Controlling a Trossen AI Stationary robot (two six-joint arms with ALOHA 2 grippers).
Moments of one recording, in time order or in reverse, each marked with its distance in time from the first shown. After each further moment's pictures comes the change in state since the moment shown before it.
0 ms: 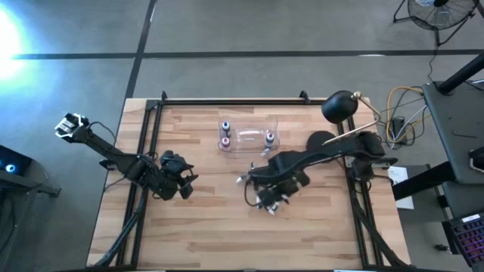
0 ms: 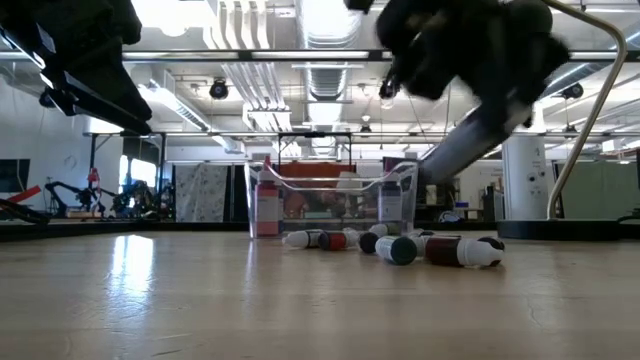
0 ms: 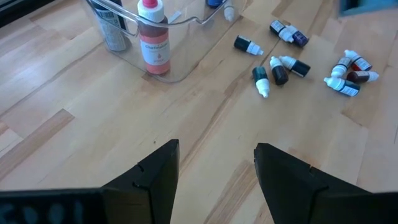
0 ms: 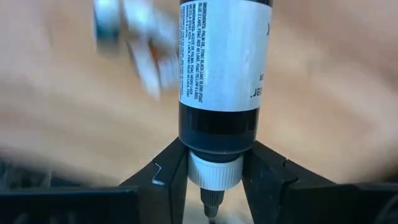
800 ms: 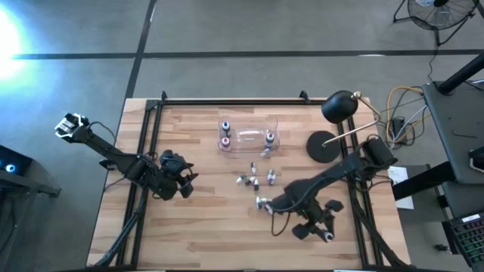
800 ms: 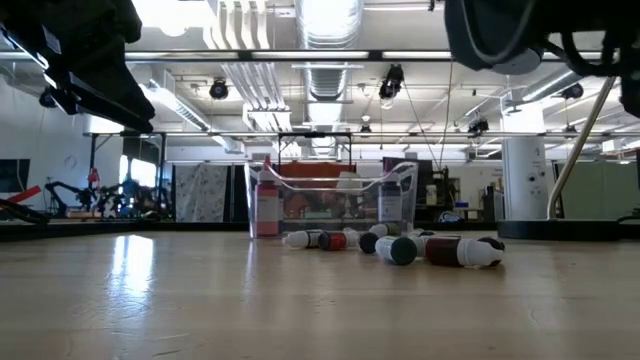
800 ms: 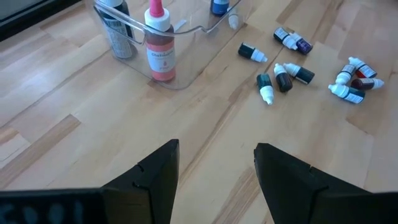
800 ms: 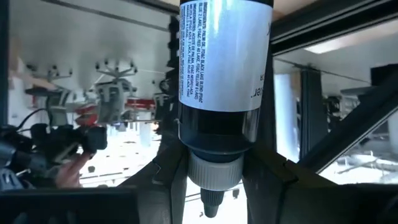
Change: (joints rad) left arm 0.000 0.000 0.000 0.000 -0.030 0.001; right arm 0.234 -0.017 -0.327 -0.009 -0.782 -0.080
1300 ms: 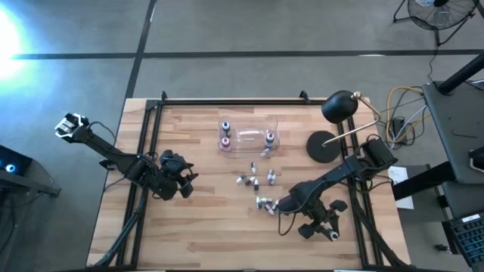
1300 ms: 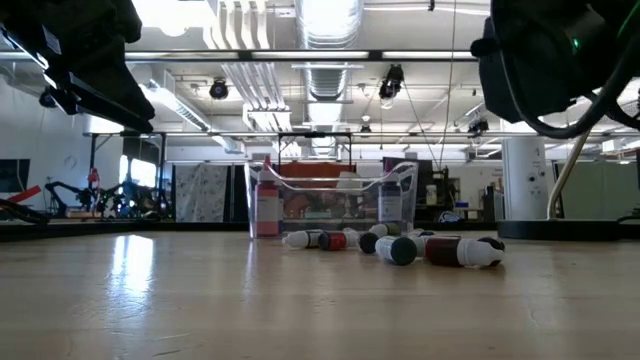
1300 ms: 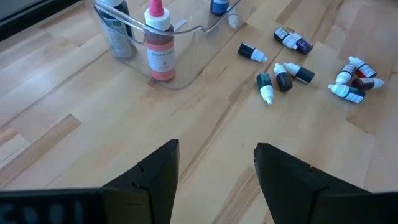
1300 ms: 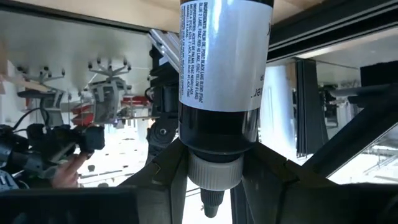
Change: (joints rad) left arm 0.000 0.000 0.000 0.000 0.000 0.000; right arm 0.015 0.000 -0.165 0.124 -0.027 0.003
